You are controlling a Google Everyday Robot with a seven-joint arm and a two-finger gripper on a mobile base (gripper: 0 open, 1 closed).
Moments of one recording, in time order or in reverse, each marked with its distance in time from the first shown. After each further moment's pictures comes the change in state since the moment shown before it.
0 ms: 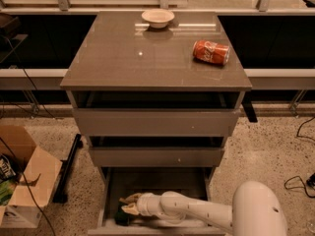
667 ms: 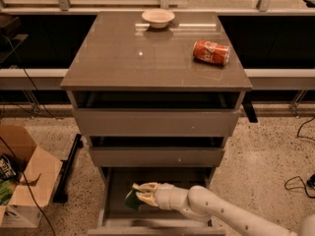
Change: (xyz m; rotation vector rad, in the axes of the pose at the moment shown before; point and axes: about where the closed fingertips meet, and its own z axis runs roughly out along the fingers) arm -0.087 -0.010 -0.137 0.010 -0.209 -0.040
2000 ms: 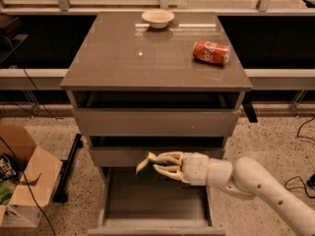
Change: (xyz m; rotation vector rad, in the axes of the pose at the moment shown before) arm -0.231 -0.005 -0.180 -0.034 -0.234 -0.307
